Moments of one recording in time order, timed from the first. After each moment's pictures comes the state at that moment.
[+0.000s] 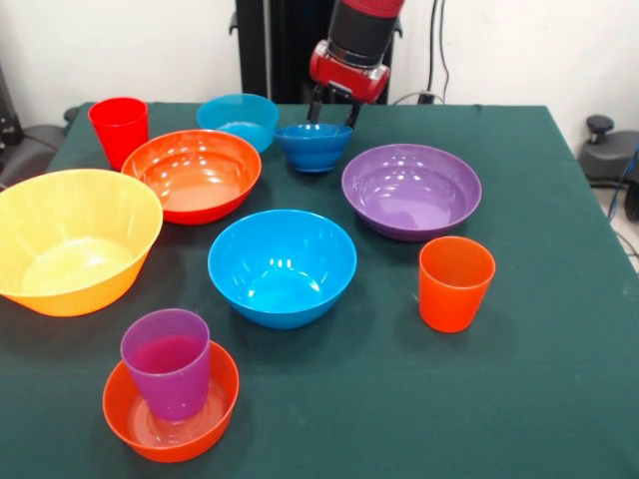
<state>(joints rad) 0.01 -0.41 -0.28 2.07 -0.26 -0.12 2.35</state>
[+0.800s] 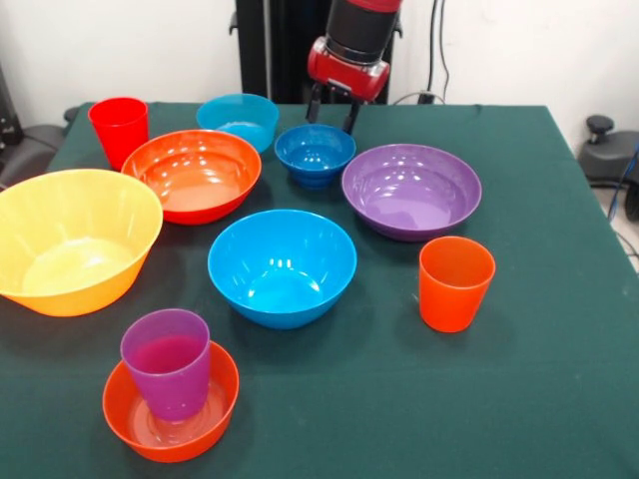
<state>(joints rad) -0.03 -0.47 -0.25 2.04 -0.30 -0.04 2.35</state>
